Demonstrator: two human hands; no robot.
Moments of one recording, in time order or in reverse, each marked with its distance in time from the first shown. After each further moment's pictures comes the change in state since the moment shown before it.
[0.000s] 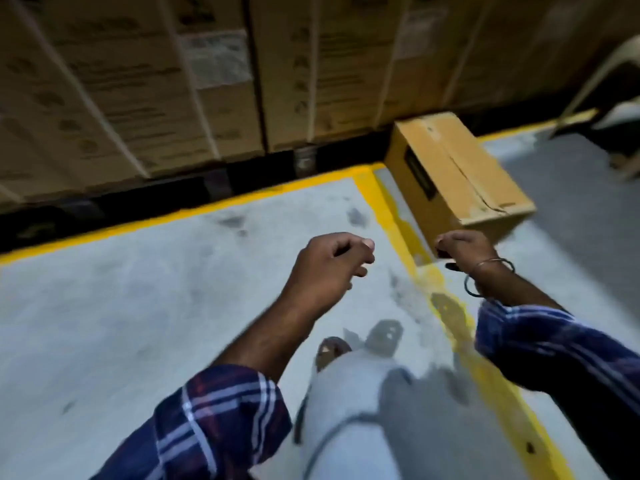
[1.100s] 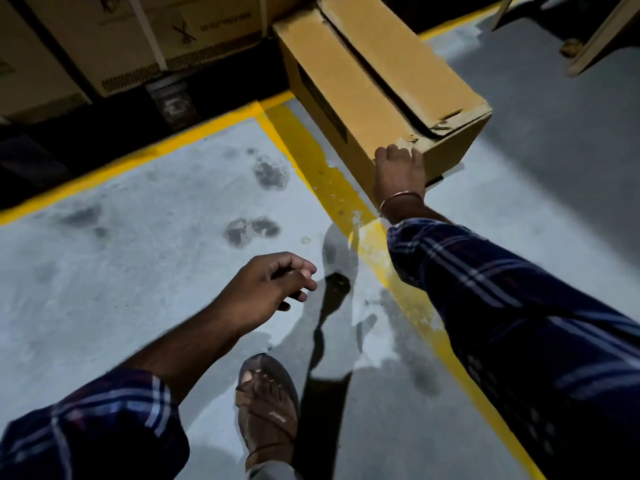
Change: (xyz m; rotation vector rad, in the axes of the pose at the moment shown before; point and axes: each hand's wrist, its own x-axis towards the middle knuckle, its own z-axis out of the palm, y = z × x) left_hand 0.196 -0.143 0.116 0.207 -0.342 -0.228; right_hand 0.281 0.150 0.028 -1.162 0.378 -0.381
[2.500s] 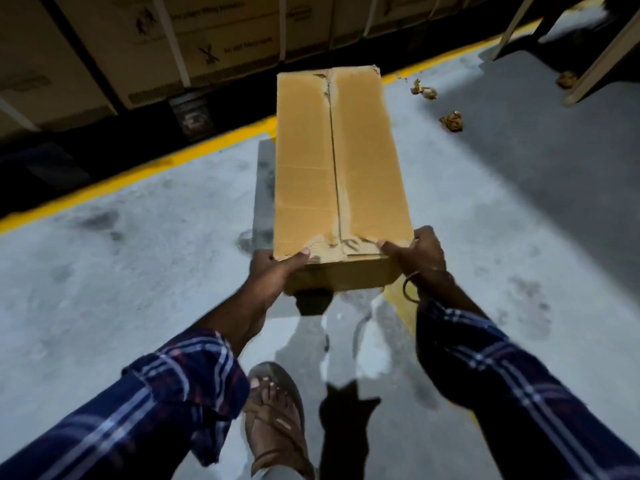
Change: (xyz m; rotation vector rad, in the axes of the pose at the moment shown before) left_hand 0.062 -0.035 -0.010 -0.326 0.257 -0.080; right_hand -0.116 0.007 -0.039 0.897 -0.281 0.628
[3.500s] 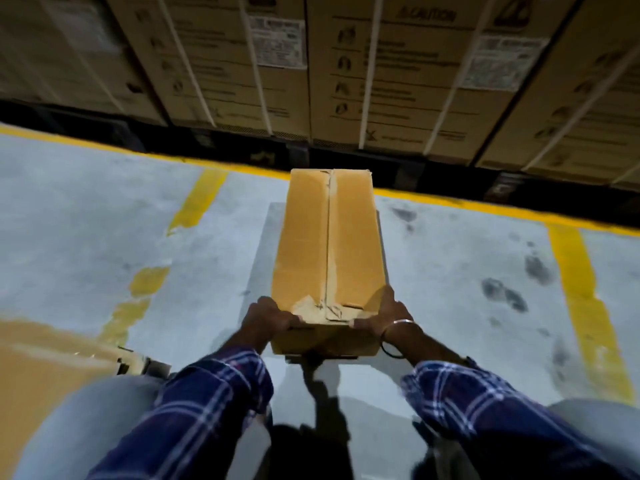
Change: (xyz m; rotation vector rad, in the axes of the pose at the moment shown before) left_hand -0.373 -0.194 -0.423 0.243 0.587 -0.510; right_hand -0.482 -0.196 0.238 -0.671 -0.894 -0.452
